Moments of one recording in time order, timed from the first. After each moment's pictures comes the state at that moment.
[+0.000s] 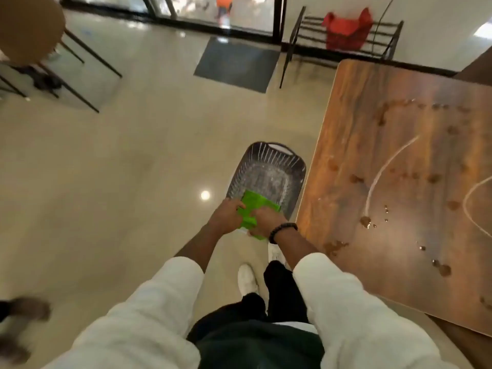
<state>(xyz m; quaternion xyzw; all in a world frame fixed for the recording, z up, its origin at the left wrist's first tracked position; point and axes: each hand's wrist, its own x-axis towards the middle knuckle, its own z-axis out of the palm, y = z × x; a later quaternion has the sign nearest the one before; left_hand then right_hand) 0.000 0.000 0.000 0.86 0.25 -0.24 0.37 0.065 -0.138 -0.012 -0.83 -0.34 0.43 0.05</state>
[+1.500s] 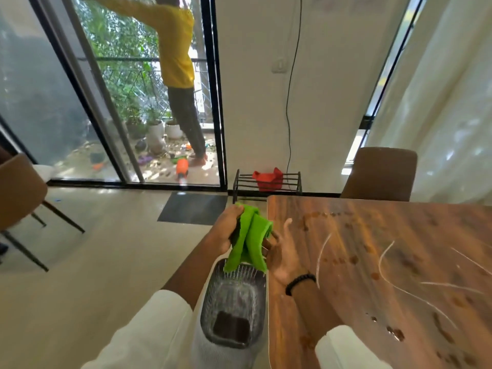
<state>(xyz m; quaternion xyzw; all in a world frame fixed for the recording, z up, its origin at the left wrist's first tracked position) 0.126 -0.040 0.264 0.61 0.18 -0.09 0.77 0.122 -0.197 0.212 -0.40 0.13 0.27 0.87</state>
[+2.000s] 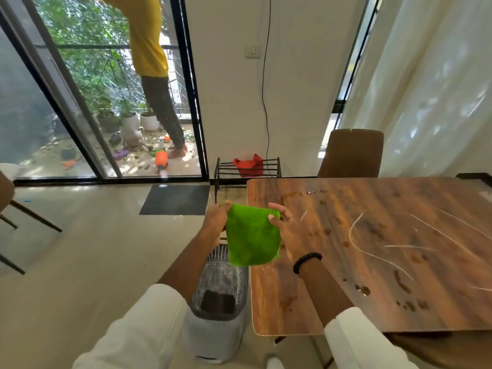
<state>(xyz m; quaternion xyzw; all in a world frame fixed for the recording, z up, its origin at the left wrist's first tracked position) 0.097 -0.080 0.242 0.67 0.22 -0.03 0.71 0.093 -0.273 0.220 -0.68 0.03 0.07 0.73</state>
